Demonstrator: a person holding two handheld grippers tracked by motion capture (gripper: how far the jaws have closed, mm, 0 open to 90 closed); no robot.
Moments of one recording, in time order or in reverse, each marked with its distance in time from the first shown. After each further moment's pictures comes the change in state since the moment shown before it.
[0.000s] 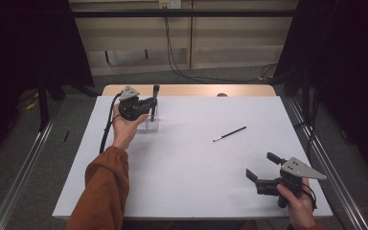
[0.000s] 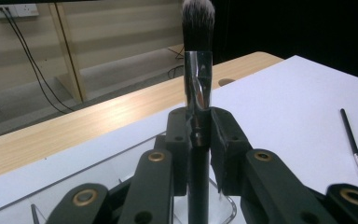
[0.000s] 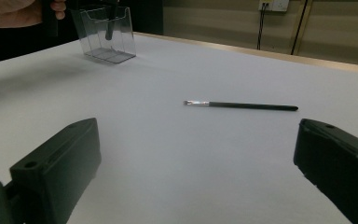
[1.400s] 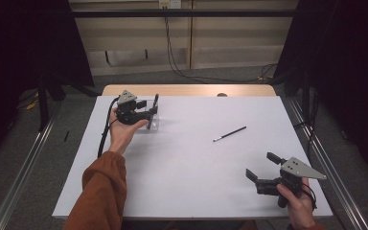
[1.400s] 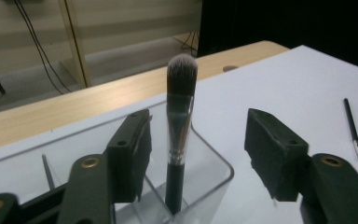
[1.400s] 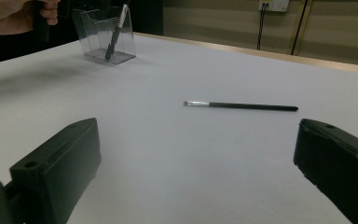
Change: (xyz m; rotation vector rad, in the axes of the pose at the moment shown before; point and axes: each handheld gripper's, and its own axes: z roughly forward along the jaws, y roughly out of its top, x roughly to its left) left arm -0.003 -0.011 -0.012 0.043 0.023 -0.046; right arm 0.000 0.000 0.000 -0.001 0.000 0.001
